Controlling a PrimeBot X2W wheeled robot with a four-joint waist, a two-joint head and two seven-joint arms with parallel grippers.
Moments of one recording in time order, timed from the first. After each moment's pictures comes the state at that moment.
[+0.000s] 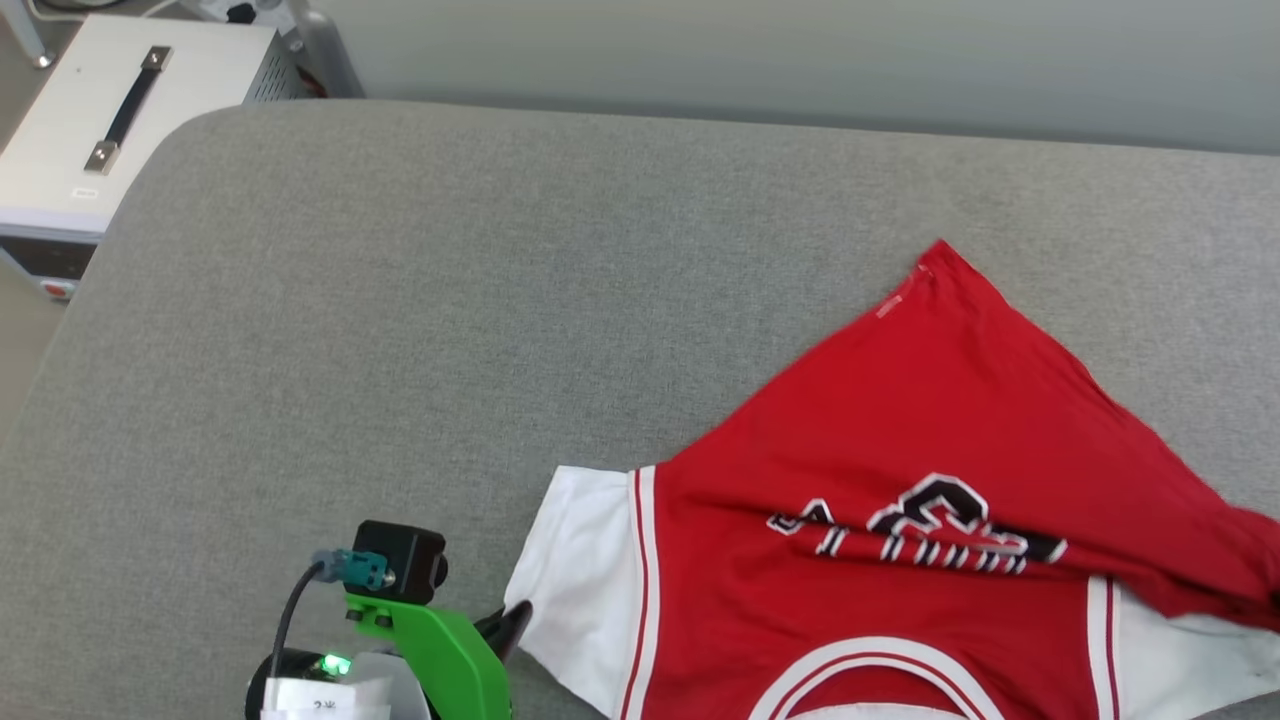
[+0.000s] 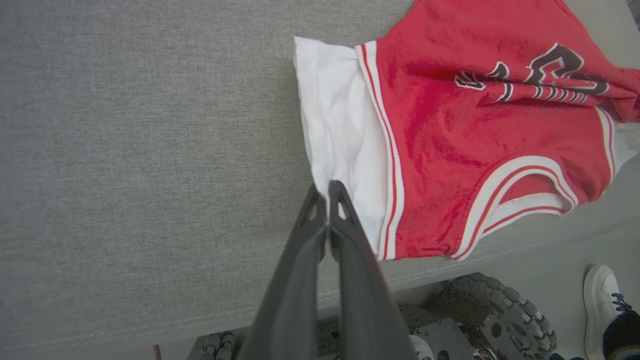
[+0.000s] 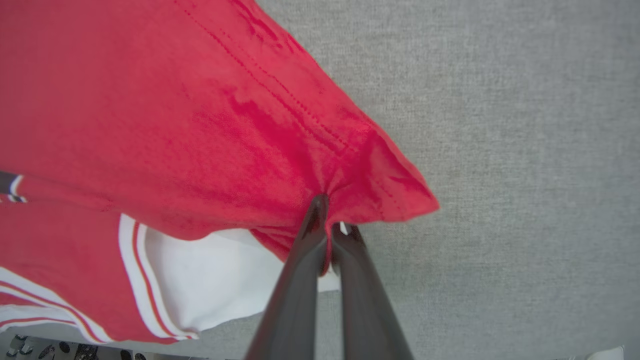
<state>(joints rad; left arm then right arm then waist) -0.01 0.52 -0.53 -0.29 -0.75 0.25 0.51 -0.12 -0.51 -0.21 0.17 0.53 0.13 0.98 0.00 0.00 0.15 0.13</state>
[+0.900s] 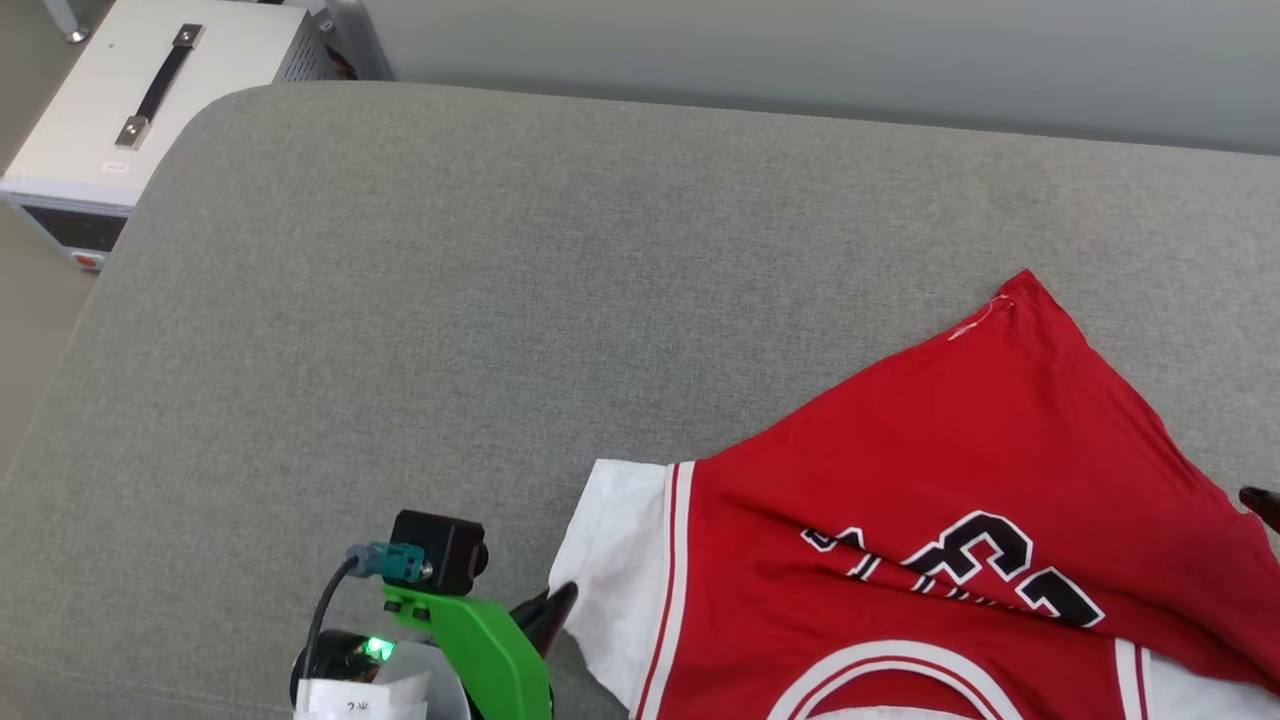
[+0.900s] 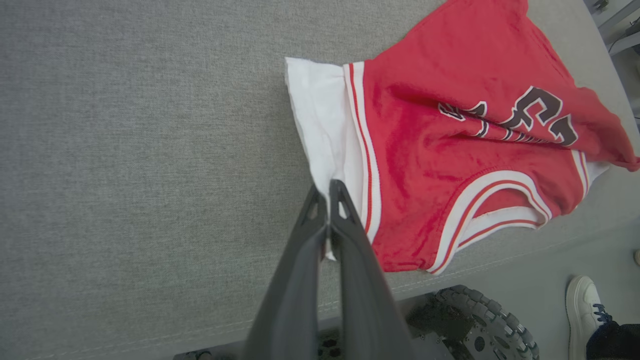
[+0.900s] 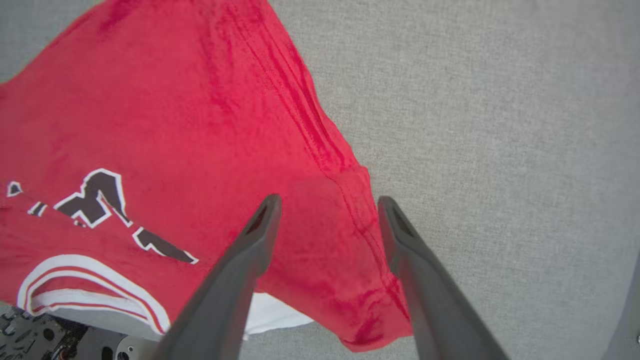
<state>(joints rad) -0.04 0.46 -0.56 -0.29 -0.74 0.24 0.47 -0.13 -0.53 -0.21 -0.14 0.54 0.13 1.14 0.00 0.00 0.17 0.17</state>
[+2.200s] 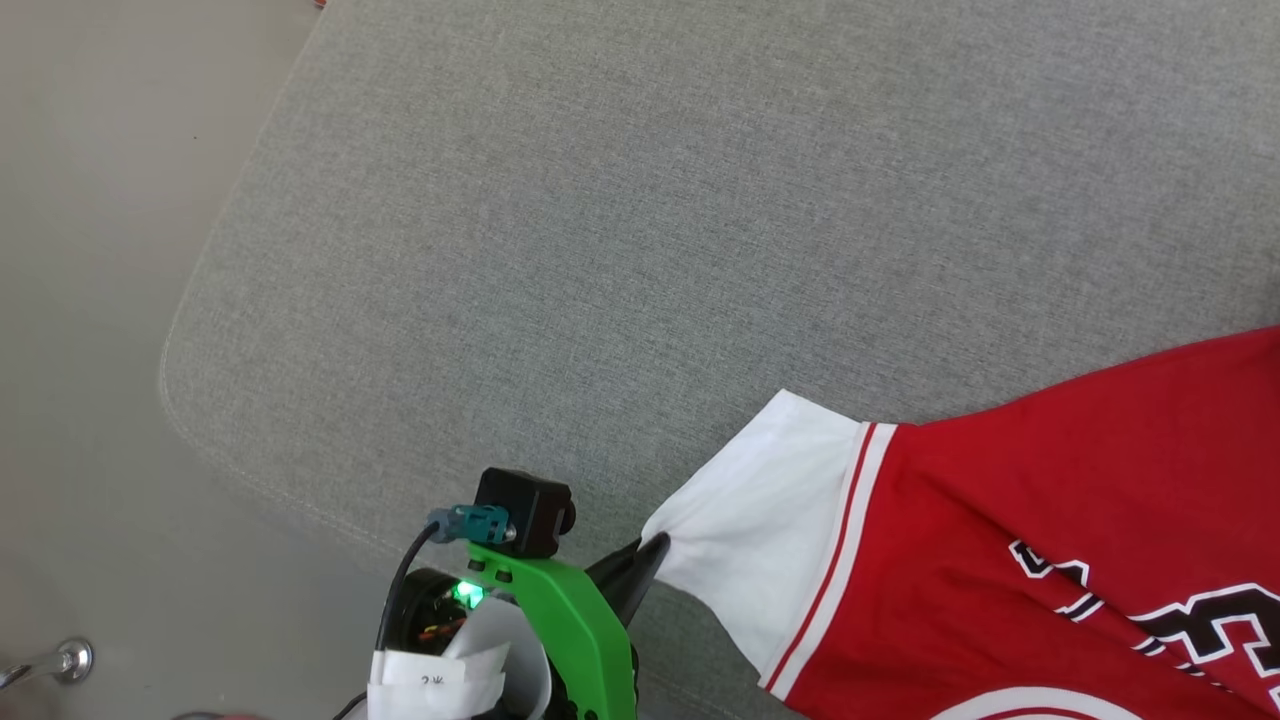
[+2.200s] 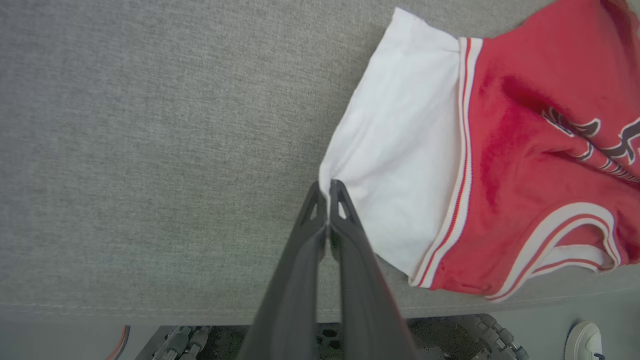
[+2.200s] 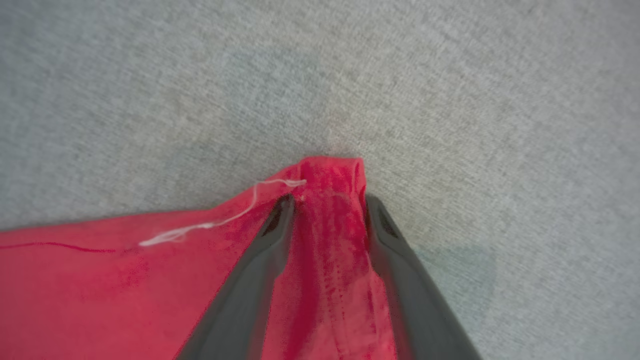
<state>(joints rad) -0.16 0.36 -0.64 -0.23 -0.72 0.17 0.41 -0.59 -0.74 0.09 0.18 0.51 0.13 1.17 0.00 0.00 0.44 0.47</state>
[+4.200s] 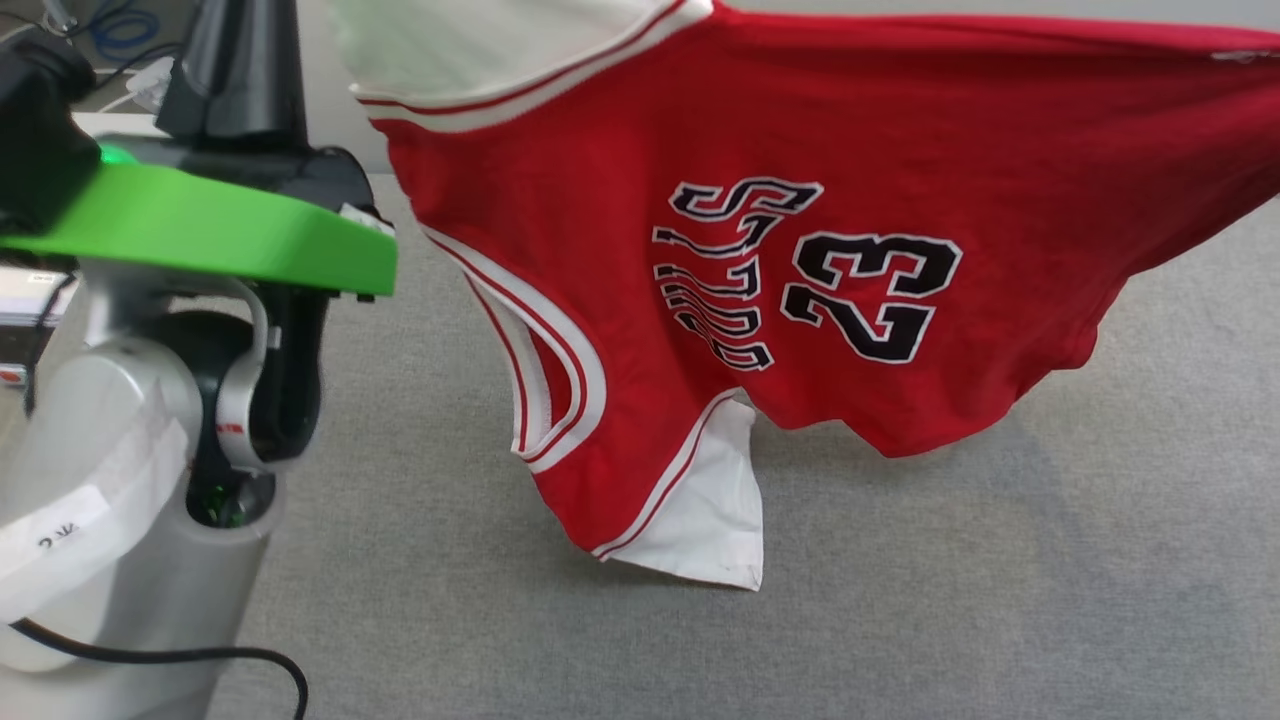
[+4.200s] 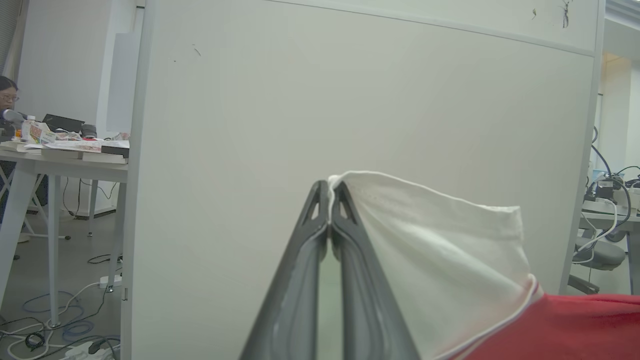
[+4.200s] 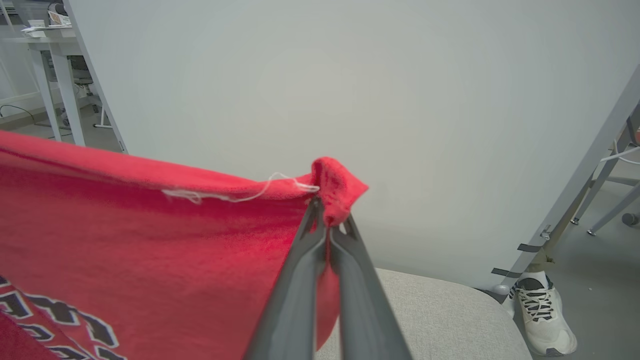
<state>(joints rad) -0.63 0.39 -0.28 -0.32 -0.56 0.31 0.08 -0.55 -0.51 -0.08 -0.14 0.56 0.13 0.56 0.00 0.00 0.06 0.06</state>
